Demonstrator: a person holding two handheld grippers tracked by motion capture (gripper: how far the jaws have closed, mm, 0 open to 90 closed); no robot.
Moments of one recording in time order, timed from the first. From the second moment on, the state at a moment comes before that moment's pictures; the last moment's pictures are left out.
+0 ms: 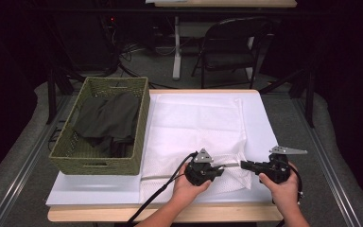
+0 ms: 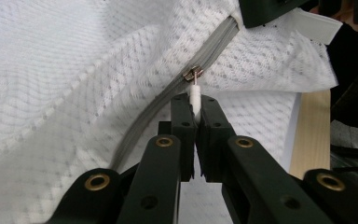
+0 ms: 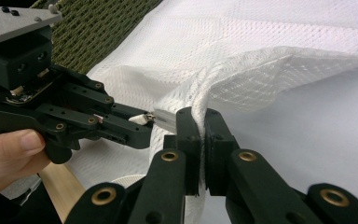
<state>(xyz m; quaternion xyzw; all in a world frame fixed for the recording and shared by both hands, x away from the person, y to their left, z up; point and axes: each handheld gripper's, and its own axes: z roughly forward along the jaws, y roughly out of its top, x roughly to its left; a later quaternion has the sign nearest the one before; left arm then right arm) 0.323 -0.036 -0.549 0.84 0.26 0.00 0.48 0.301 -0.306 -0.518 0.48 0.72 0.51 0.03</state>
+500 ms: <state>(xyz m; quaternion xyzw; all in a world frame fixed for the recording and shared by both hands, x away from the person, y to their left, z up) 0.323 -0.032 -0.548 0.83 0.28 -0.02 0.48 0.301 -0.308 -0.521 0.48 0.72 0.50 0.04</state>
